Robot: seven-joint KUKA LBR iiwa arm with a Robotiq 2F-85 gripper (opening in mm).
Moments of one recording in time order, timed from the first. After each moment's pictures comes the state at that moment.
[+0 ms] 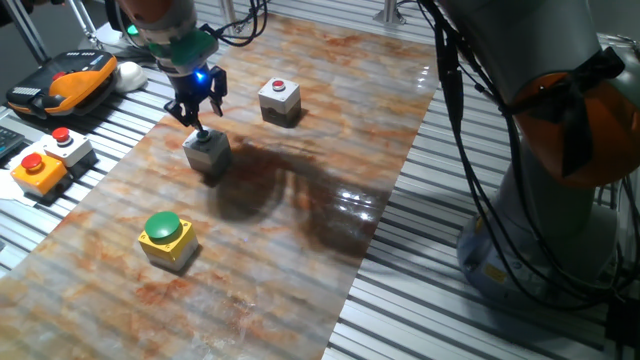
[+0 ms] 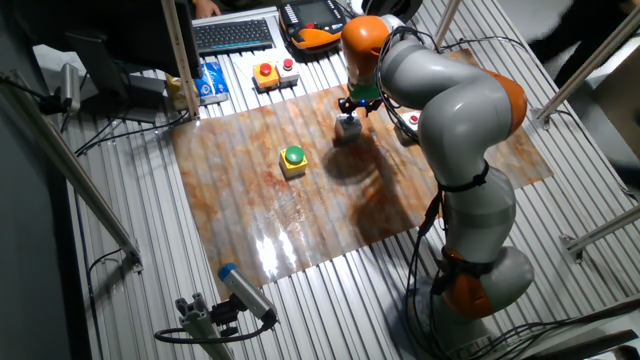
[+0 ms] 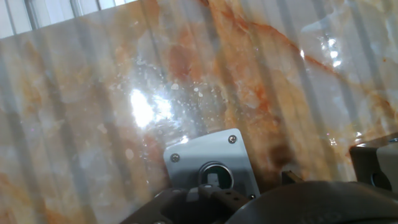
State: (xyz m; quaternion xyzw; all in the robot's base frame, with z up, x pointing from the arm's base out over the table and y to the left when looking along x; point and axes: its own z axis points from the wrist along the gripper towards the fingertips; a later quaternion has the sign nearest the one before) arm 0.651 0.021 0.119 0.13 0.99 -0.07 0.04
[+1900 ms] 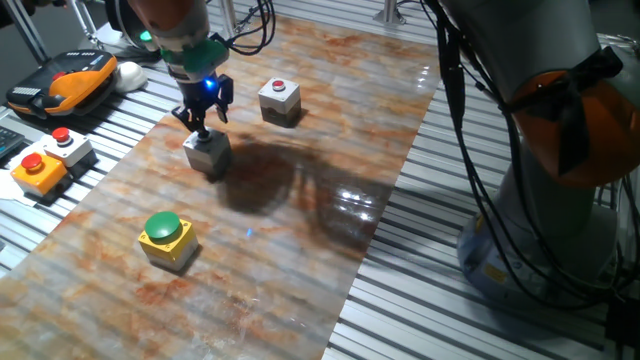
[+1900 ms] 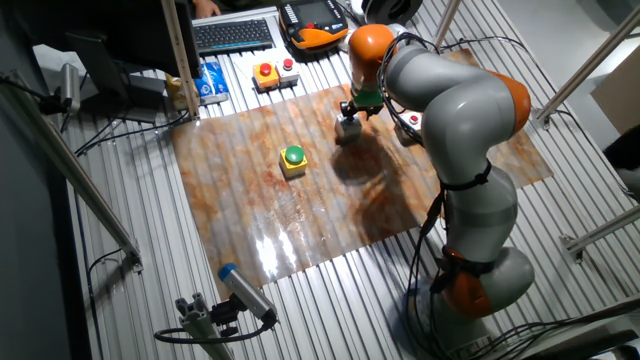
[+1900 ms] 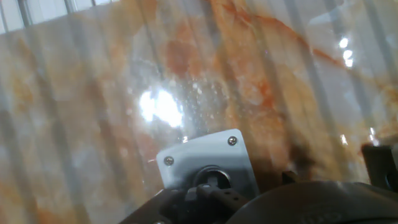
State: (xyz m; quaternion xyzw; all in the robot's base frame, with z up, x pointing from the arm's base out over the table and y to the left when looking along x) arm 0.640 0.017 0.111 0.13 0.99 -0.05 0.03
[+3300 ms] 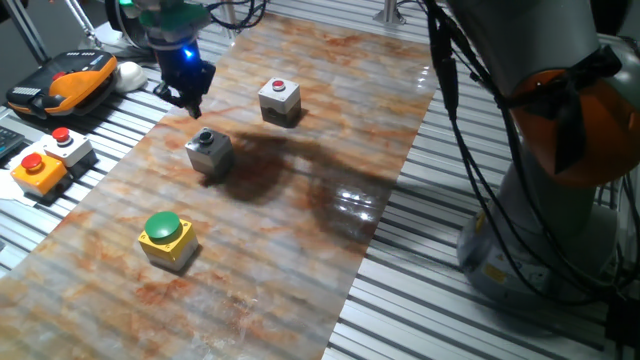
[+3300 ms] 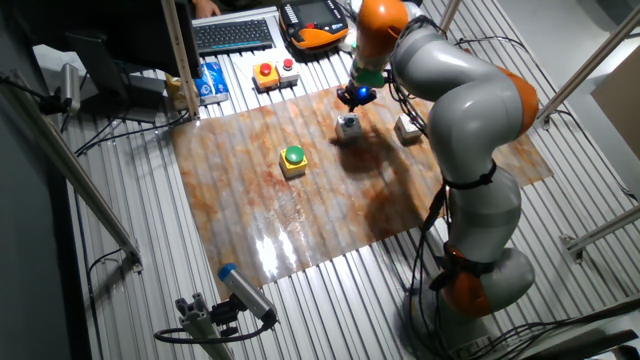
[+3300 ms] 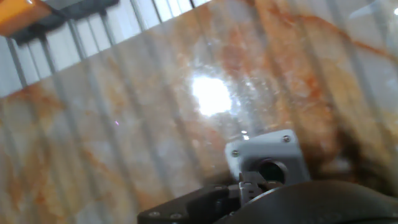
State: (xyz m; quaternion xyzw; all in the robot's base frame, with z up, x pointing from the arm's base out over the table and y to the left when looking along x) arm 0.658 0.067 0.156 0.16 0.99 0.04 0.04
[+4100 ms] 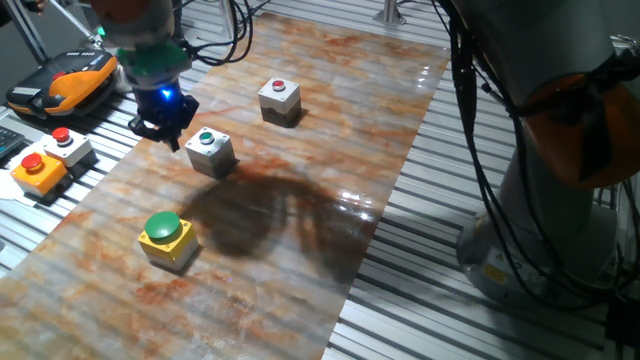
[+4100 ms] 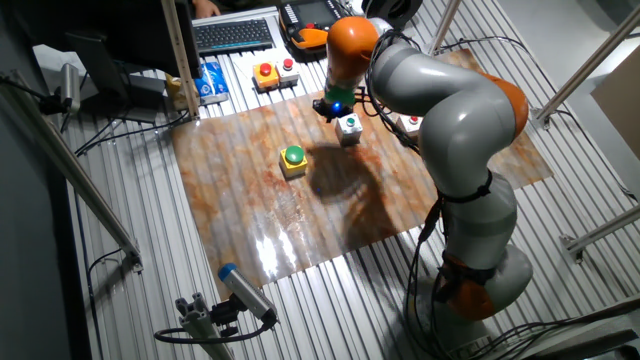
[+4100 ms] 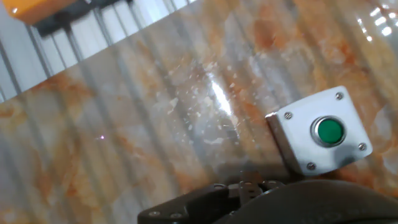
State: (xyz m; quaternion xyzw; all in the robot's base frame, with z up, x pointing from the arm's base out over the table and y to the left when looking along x) arm 0.639 0.135 0.150 0.20 0.98 0.01 0.05
